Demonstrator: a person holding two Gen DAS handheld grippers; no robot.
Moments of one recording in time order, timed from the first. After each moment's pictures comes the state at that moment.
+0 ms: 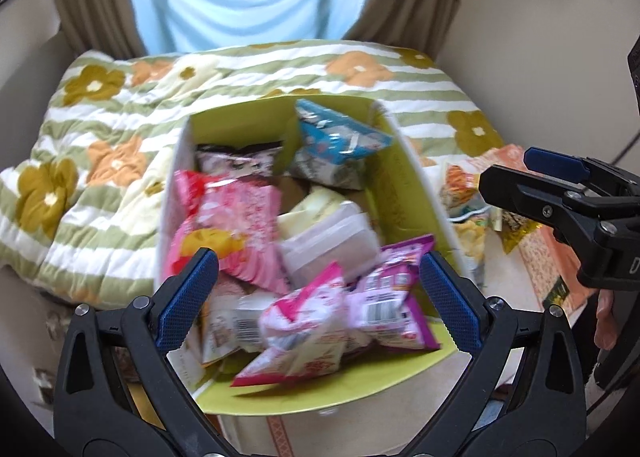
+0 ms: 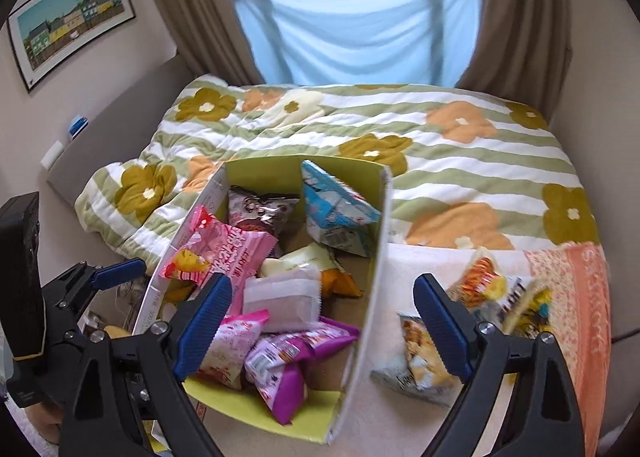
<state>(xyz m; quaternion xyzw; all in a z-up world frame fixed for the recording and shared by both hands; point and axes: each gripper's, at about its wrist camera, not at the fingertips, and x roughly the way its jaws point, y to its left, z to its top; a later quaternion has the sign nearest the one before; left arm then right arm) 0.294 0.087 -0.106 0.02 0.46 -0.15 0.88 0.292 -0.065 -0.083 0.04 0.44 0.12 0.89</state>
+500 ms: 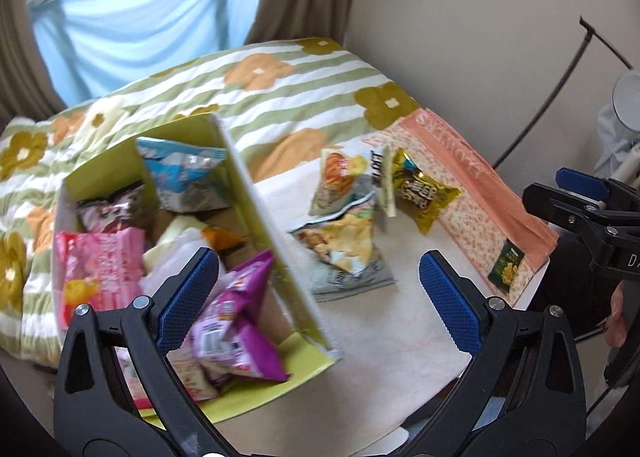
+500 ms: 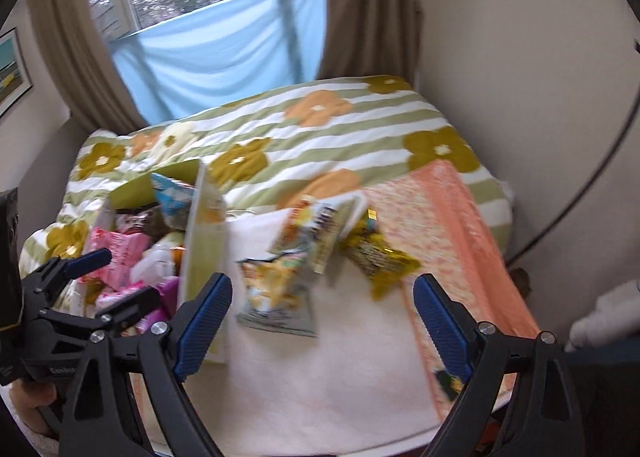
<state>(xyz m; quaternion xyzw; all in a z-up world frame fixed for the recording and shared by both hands) 0.264 -0.049 -0.107 0.09 0.44 -0.28 0.85 0.194 -0.204 -0.077 0.10 0.43 -0.09 0.89</state>
